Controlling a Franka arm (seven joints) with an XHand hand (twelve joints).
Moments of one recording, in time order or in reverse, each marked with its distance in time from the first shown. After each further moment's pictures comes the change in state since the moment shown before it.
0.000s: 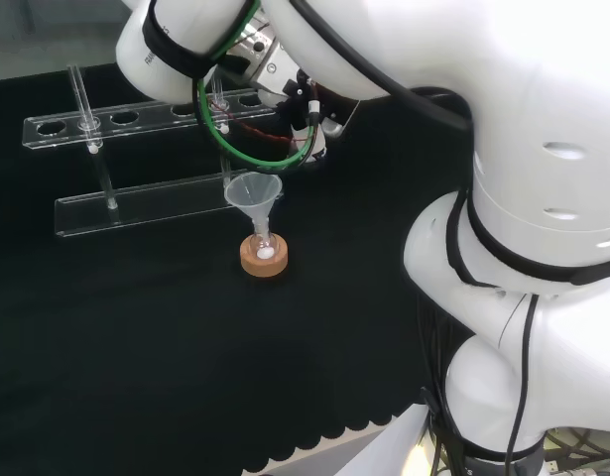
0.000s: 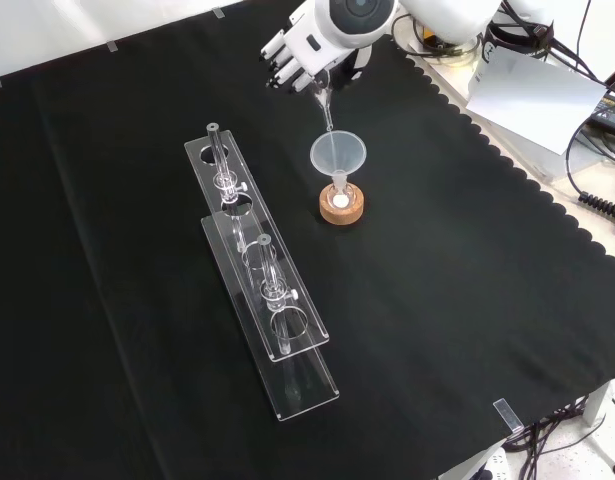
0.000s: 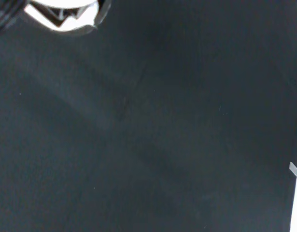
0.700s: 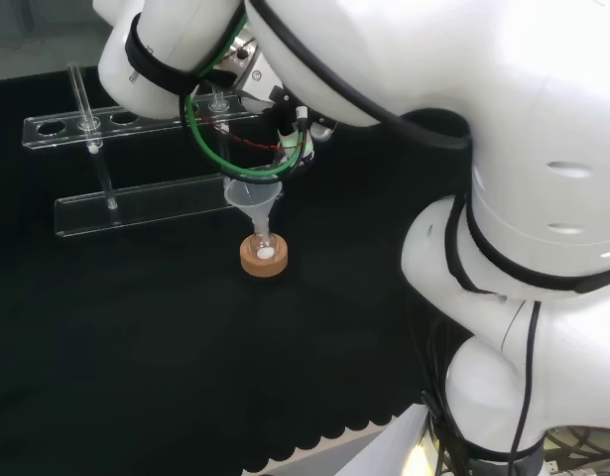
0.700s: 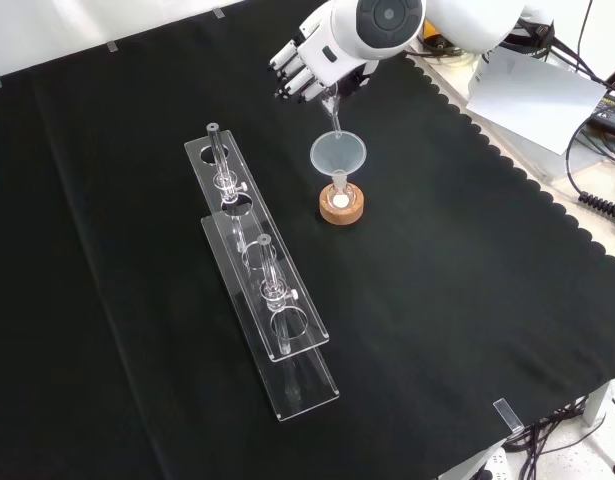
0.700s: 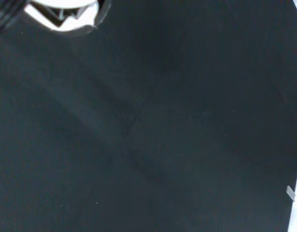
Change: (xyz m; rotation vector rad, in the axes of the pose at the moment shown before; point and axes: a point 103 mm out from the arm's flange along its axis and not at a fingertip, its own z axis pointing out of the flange) arm 0.014 -0.002 -0.016 -0.045 -0.054 -0.031
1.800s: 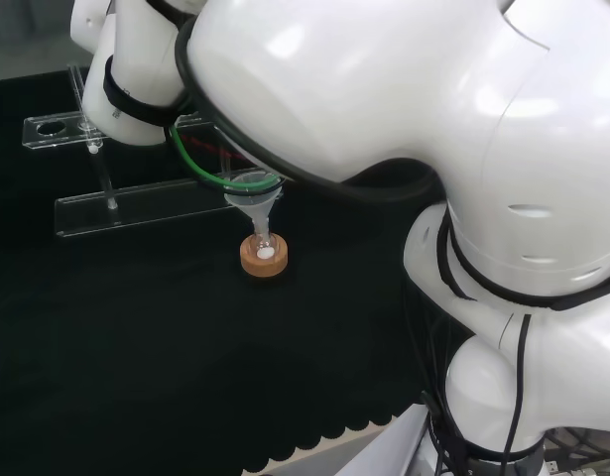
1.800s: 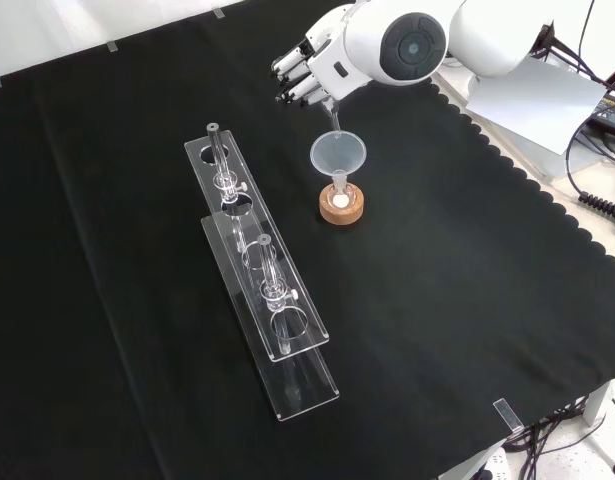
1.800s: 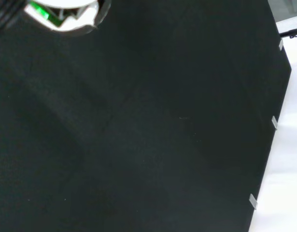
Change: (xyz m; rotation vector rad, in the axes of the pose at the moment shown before) arm 0.004 0.000 -0.013 0.005 -0.131 0.004
